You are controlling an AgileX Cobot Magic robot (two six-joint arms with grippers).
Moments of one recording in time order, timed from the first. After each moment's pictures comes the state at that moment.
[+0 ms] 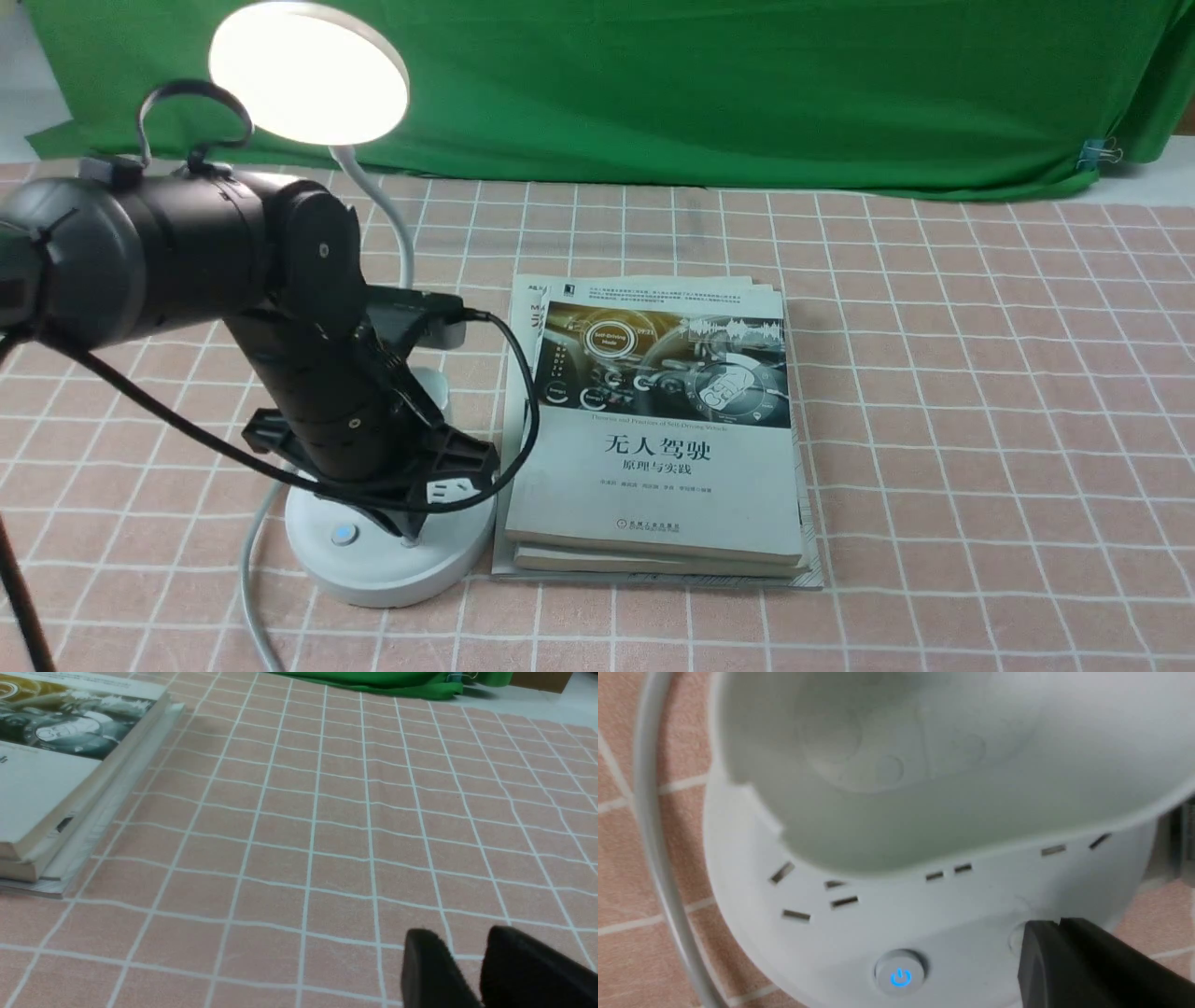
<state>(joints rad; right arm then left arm) 0.07 0.00 0.01 -0.08 0.23 -0.04 -0.35 1.73 -1.15 -0.17 0.90 0.09</state>
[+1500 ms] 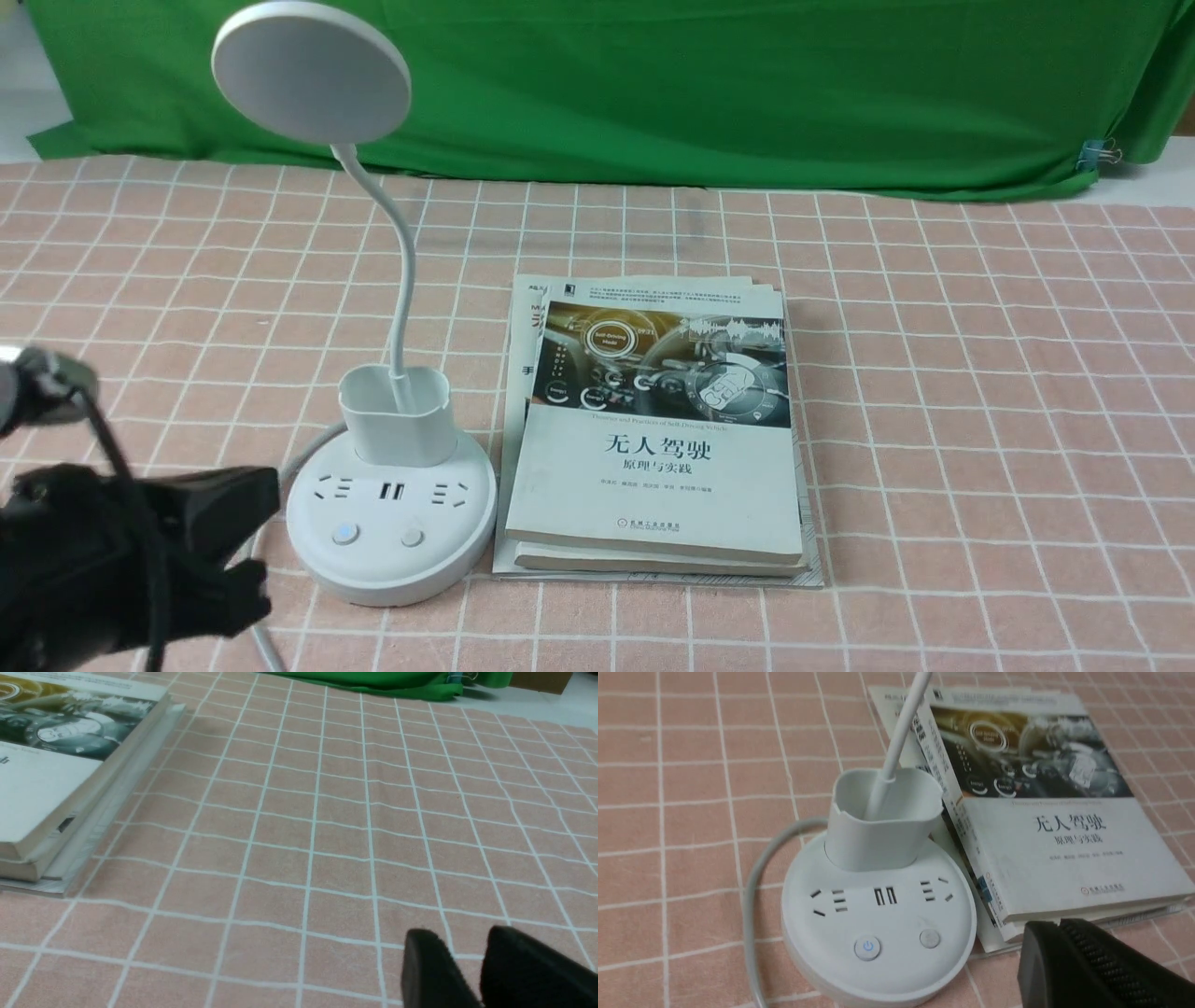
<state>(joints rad) 0.07 0.00 0.01 -0.08 0.23 -0.04 -0.36 0.66 -0.39 -0.23 0.25 0.08</state>
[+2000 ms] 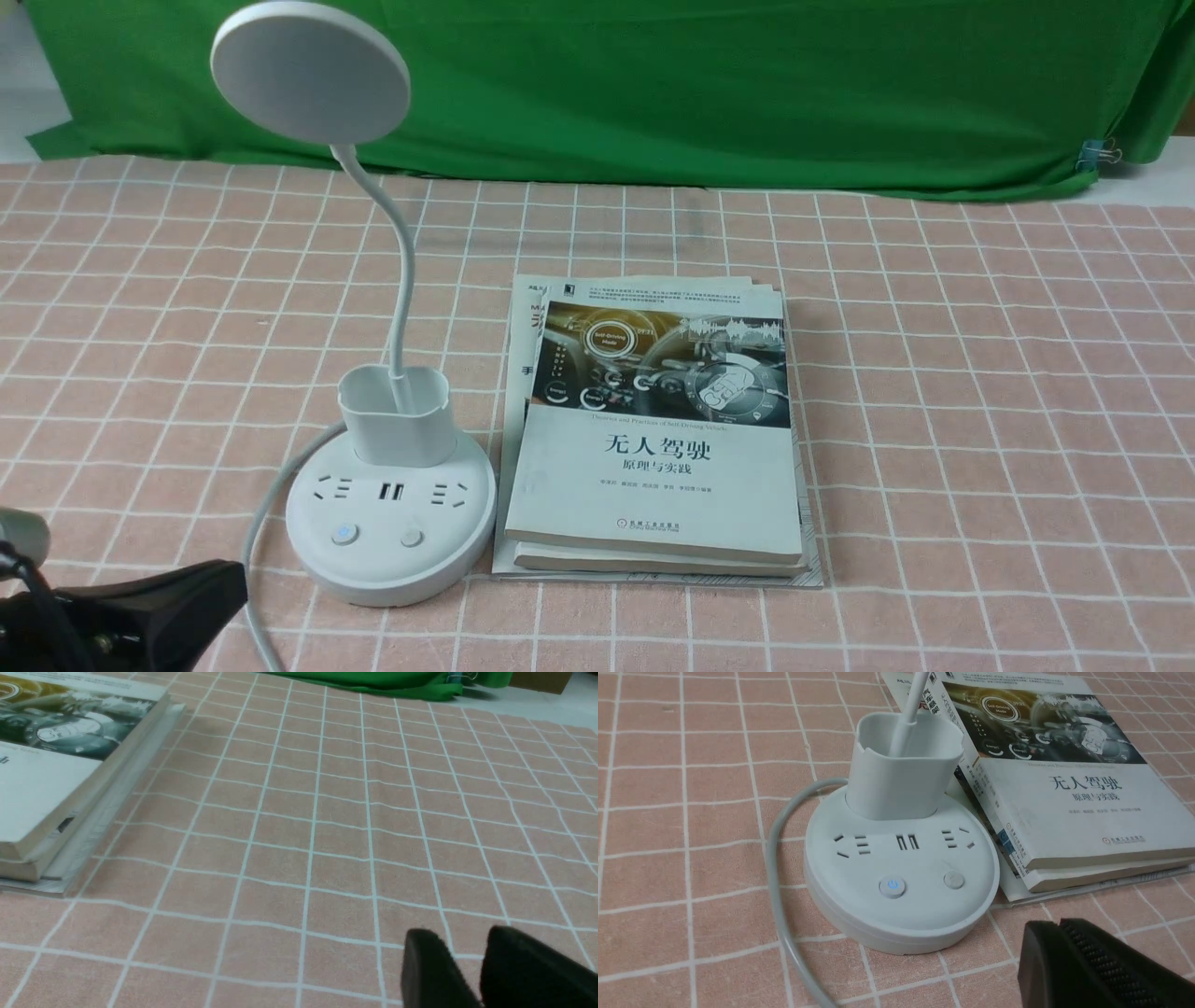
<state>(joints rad) 0.07 0.00 0.01 -0.08 0.23 -0.04 -0.36 0.51 -0.24 -0.21 0.23 0.09</state>
